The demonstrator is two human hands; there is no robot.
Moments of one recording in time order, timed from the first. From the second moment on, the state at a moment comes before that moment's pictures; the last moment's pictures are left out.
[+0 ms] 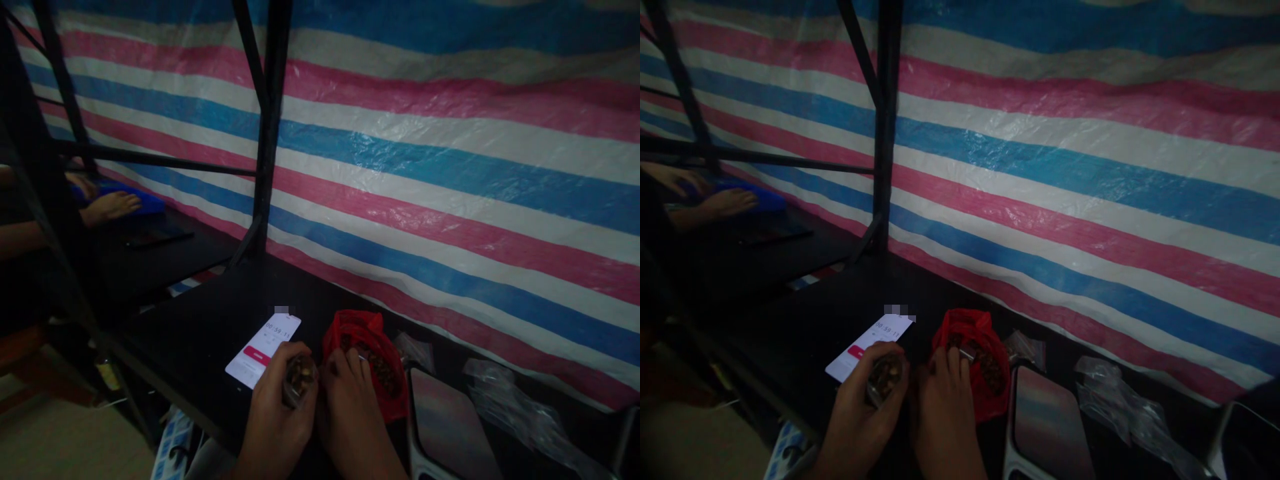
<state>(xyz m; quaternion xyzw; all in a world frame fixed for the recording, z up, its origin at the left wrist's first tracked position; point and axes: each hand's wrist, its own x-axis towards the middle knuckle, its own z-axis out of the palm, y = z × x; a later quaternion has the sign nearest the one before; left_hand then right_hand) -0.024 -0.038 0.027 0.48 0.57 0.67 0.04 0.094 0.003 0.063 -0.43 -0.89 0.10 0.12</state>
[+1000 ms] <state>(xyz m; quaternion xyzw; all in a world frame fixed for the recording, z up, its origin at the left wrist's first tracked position) -0.012 0.060 0.054 0.75 0.62 0.24 0.09 0.247 0.062 0.074 -0.51 -0.70 0.27 0.43</state>
